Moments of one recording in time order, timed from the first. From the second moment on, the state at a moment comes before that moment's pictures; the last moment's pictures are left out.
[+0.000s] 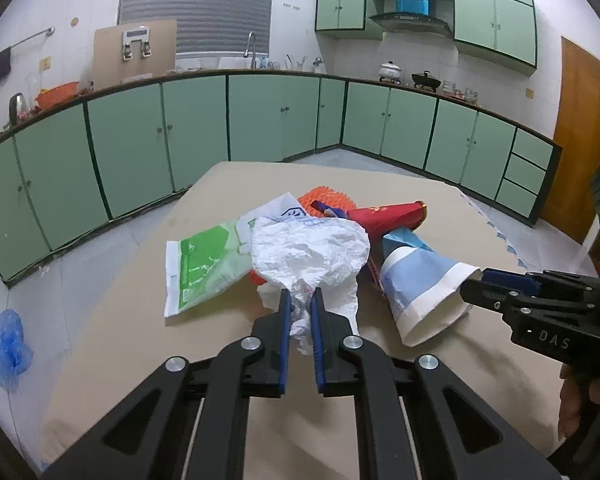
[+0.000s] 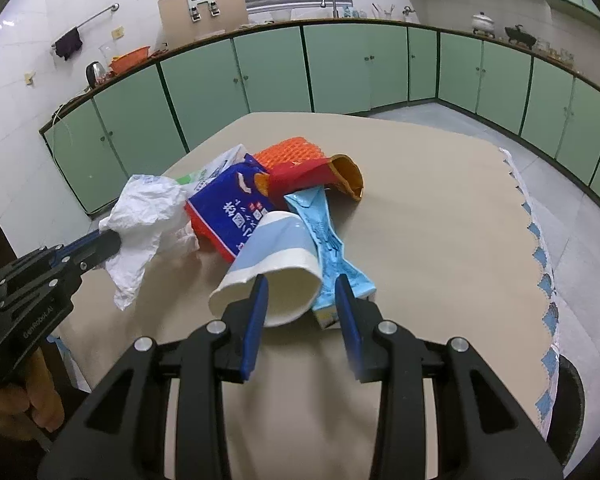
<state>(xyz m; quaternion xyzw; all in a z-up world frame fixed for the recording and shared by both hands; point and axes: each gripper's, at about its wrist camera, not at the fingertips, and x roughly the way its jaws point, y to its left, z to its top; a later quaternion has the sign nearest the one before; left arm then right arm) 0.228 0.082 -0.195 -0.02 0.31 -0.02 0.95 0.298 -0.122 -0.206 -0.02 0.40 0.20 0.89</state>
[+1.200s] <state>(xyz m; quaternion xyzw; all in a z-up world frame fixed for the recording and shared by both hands) 0.171 0.044 -0.144 -0.02 0.28 -0.05 0.96 0.222 -0.196 -0.132 0.02 0.35 0.19 0.91</state>
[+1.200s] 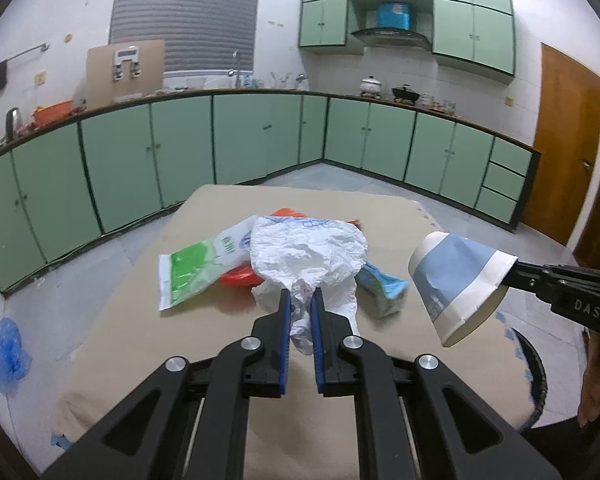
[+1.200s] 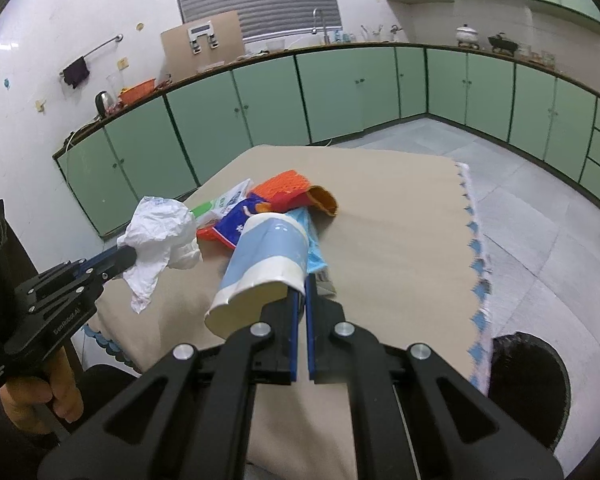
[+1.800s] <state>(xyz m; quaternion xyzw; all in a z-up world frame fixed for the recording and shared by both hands) 0.156 -0.069 -0.125 0.02 0.27 -0.17 0.95 0.173 -0.308 -0.121 0.06 0.34 0.09 0.93</state>
